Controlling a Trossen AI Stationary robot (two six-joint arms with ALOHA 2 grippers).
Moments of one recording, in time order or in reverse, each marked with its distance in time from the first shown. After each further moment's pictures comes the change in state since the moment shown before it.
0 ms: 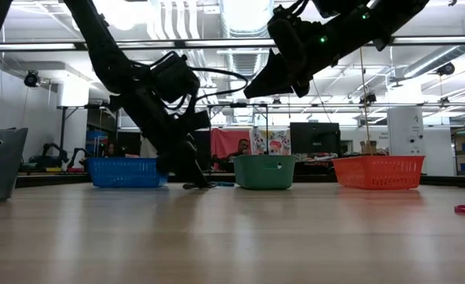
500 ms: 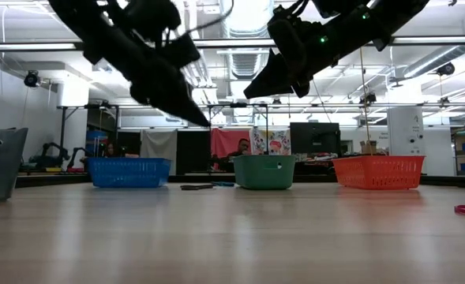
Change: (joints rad) left arm -0.162 -0.304 -0.001 -0.139 0.080 -0.013; right arm 0.000 0.000 0.000 -0.002 0.000 0.003
